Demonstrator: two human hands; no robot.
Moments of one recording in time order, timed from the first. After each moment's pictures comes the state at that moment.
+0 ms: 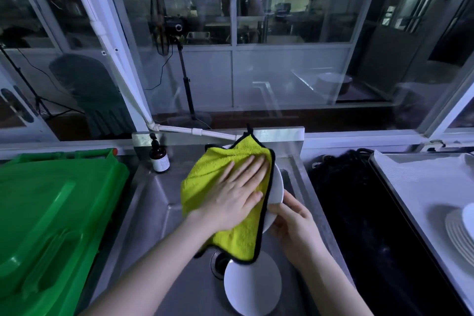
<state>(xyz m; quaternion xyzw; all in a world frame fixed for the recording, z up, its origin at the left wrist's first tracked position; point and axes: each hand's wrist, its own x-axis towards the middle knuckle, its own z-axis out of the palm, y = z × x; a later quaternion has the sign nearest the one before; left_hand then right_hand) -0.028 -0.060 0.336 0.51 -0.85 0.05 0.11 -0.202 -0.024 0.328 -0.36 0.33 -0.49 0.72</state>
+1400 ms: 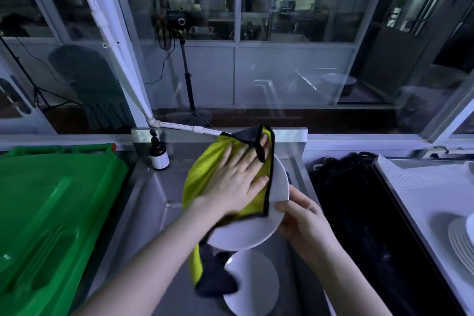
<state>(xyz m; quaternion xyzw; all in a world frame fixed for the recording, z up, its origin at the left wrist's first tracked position) -0.032 -0.079 0.365 0.55 -0.82 0.10 0.13 -0.212 -0.038 0.347 -0.39 0.35 -0.45 0.72</state>
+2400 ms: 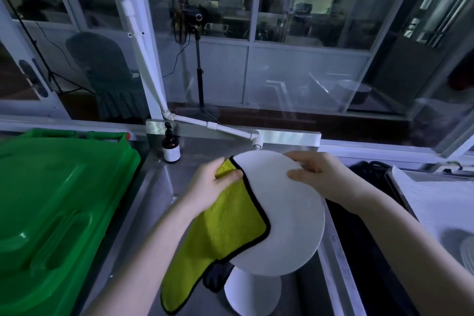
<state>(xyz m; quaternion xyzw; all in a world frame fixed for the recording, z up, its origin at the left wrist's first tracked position) 0.035 -0.049 0.359 0.54 -0.59 -0.36 0.48 -0.208 -0.086 0.438 -0.76 0.44 -0.22 0.43</state>
